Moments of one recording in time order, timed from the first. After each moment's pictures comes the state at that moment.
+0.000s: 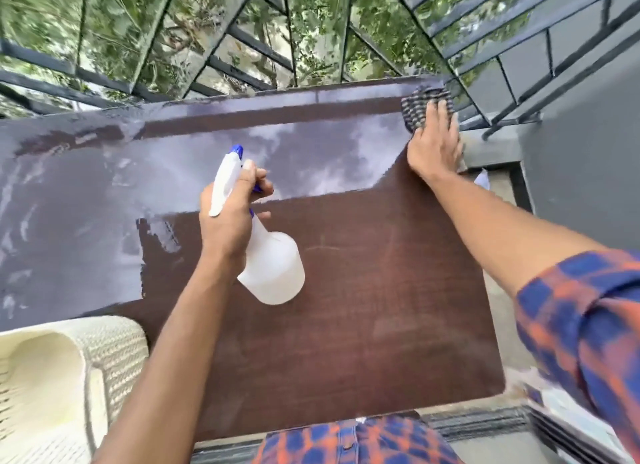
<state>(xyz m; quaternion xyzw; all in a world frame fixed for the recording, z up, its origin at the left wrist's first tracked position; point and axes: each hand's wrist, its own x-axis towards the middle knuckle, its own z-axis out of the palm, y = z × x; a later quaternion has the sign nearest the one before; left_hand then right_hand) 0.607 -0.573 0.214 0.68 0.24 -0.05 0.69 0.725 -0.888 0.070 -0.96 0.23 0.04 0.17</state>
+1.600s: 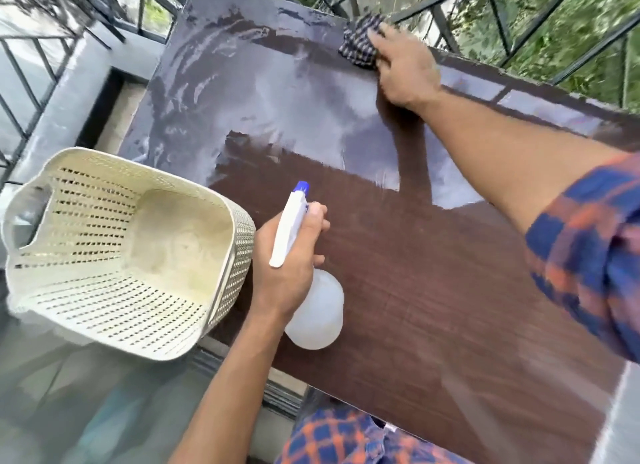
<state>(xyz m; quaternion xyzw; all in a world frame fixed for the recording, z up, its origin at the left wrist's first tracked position) 0.473 -0.475 0.204 0.64 0.40 0.08 0.65 0.820 -0.530 0.081 -0.94 -0.30 0.10 0.16</state>
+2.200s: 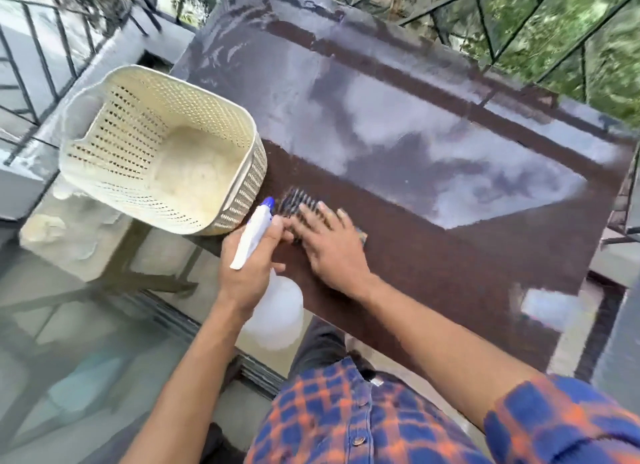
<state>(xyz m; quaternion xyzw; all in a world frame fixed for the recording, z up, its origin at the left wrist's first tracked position) 0.330 -0.508 0.212 0.62 0.43 0.11 0.65 0.428 -0.615 0.063 -0.87 -0.47 0.10 0.15</state>
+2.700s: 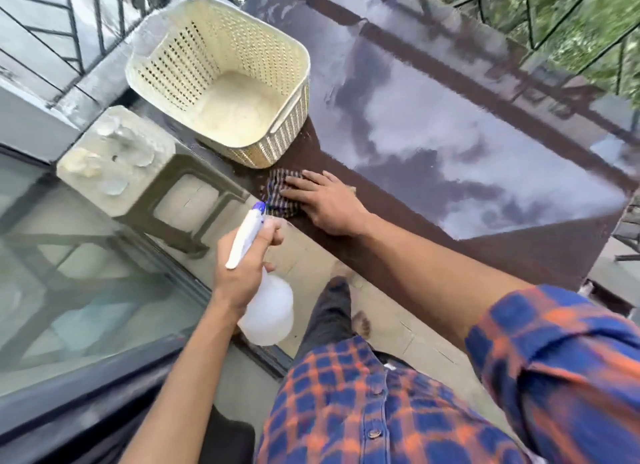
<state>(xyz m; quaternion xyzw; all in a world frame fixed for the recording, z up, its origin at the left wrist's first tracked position) 0.201 -0.538 0.202 0.60 0.46 0.16 0.63 0.404 -0.578 0.071 -0.75 -0.63 0.17 0.10</state>
